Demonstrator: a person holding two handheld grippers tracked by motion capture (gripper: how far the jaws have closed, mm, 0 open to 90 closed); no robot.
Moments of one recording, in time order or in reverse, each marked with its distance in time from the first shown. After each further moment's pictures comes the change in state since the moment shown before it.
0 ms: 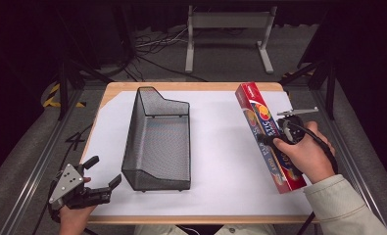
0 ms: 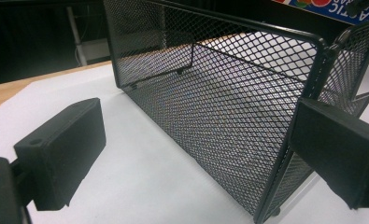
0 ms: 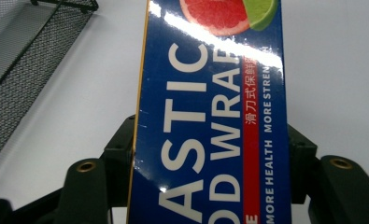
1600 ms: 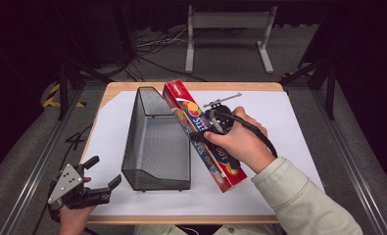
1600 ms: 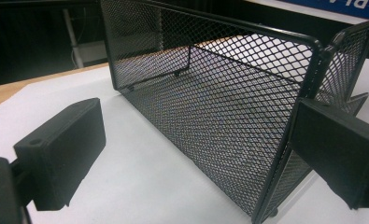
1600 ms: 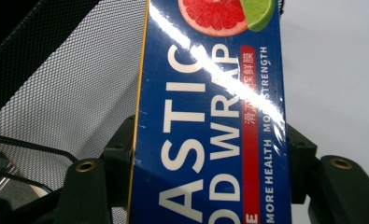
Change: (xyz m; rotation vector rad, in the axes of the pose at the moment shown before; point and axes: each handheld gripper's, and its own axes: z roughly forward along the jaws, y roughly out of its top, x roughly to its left) left arm 0.001 -0.001 0.000 -0.008 -0.017 -0.002; right arm 0.166 0.060 0.031 0.070 0.233 -0.131
